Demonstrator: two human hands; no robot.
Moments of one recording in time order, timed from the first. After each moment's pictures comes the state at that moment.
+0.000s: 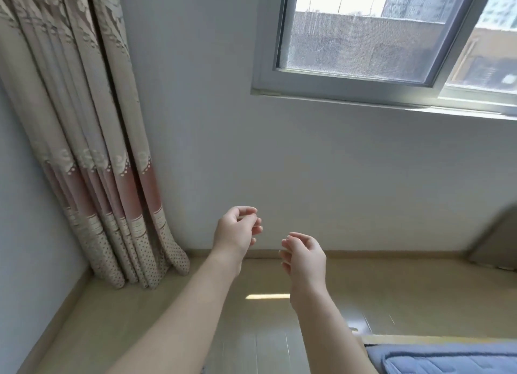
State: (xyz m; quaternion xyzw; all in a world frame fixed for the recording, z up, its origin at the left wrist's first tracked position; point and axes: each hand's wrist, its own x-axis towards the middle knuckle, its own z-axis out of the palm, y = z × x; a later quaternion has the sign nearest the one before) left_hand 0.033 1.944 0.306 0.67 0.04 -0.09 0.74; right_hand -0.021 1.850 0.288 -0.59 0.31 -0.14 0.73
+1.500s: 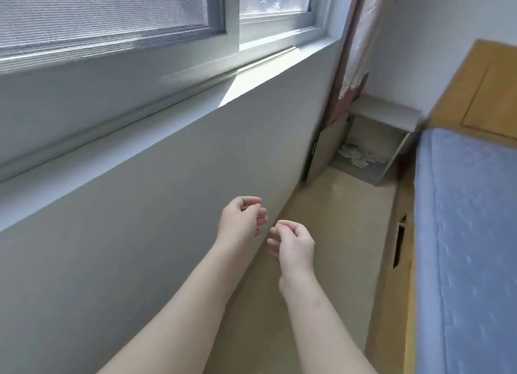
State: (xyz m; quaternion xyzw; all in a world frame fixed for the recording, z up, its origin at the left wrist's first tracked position) left_hand 0.484 1.299 0.292 0.64 -0.25 -0.47 0.55; right_hand 0.398 1.299 0.274 -0.32 0.58 -0.43 0.61
